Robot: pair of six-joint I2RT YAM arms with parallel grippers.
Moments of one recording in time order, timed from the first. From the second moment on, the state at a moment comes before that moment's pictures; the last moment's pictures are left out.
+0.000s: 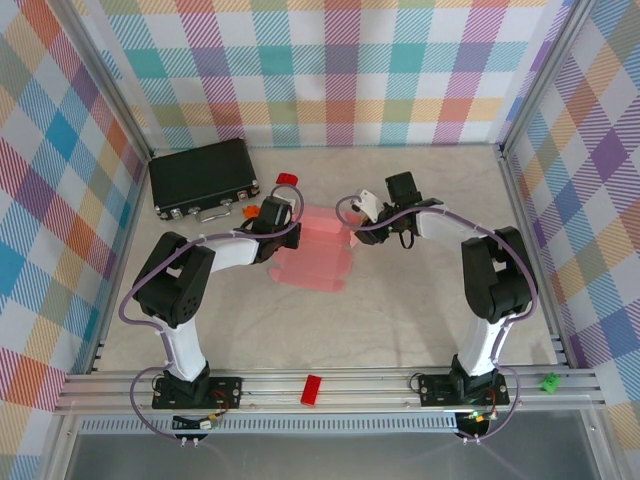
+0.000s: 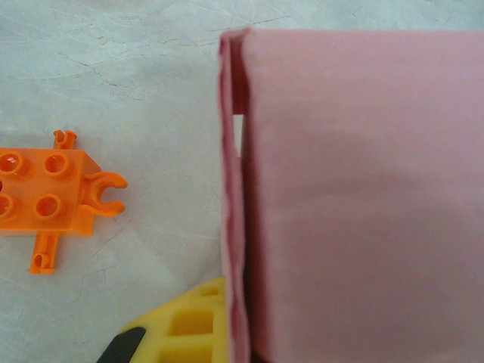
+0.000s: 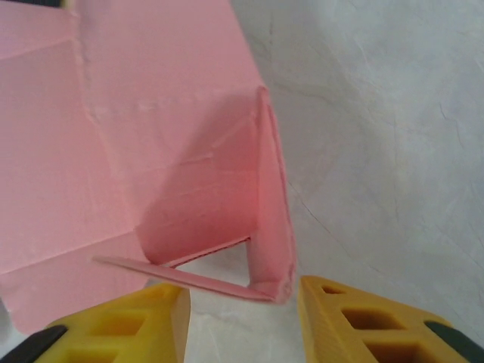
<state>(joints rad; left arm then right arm) -0.46 1.85 1.01 0.07 -0.07 -0.21 0.37 1.82 1.21 -0.35 -0.43 -0.57</state>
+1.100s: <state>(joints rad) -0.46 1.85 1.01 0.07 -0.07 -0.22 0.46 1.88 1.26 -0.31 -0.39 -0.48</state>
